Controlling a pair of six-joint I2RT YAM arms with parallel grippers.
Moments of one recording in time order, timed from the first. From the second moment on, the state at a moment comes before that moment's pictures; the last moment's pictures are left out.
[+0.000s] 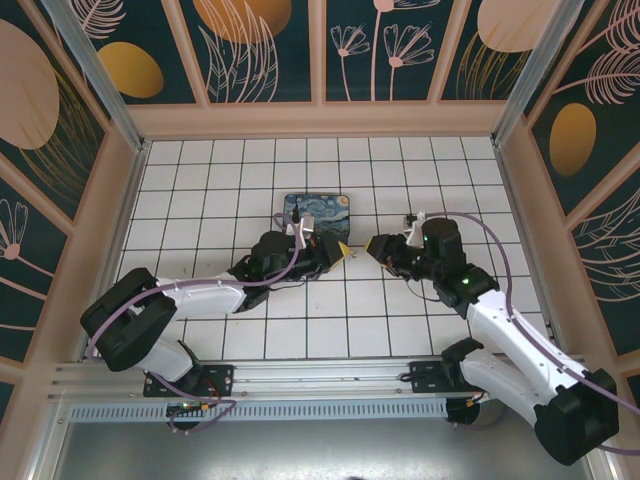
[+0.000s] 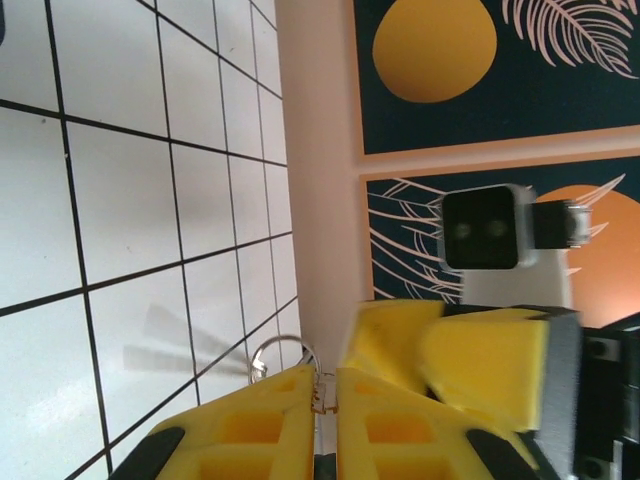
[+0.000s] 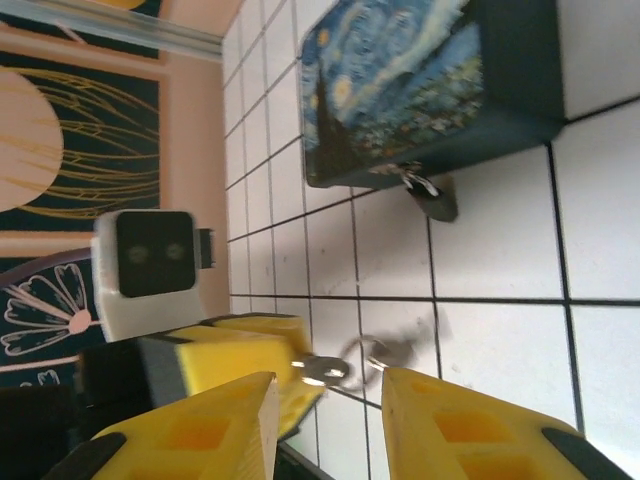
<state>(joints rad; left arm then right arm) -0.84 1.50 0.61 0.70 0.36 -1.37 0.49 0.87 0.61 -0.23 -0.45 1.01</state>
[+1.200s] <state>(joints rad) -0.79 1.42 0.81 0.18 0.45 -1.35 0.49 0.93 0.38 0.25 -0.68 0.30</state>
